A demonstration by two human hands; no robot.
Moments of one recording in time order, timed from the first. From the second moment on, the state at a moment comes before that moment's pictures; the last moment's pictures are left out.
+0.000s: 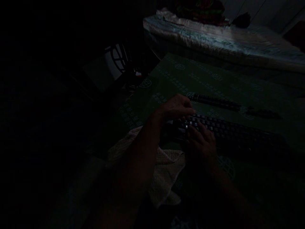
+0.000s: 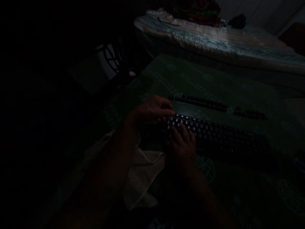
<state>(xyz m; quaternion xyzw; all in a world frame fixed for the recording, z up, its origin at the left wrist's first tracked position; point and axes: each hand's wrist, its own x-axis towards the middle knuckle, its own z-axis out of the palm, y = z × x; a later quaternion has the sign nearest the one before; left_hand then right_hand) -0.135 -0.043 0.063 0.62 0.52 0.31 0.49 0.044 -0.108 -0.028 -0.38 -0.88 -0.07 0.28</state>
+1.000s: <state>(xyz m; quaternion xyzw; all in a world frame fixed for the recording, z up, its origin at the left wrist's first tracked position) -0.143 -0.035 0.056 0.65 0.57 0.28 0.41 0.058 -0.097 -0.034 -0.42 -0.81 -0.07 0.41</state>
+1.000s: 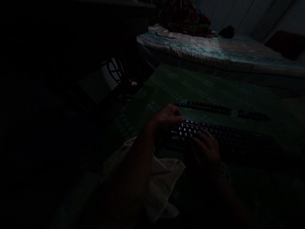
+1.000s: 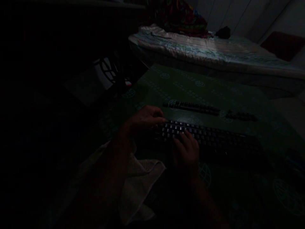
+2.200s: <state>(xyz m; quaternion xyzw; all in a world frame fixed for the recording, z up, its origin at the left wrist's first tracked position) -0.163 -0.040 0.045 0.65 0.65 0.14 0.37 0.057 -0.115 -0.019 -0.39 -0.83 0.02 0.40</state>
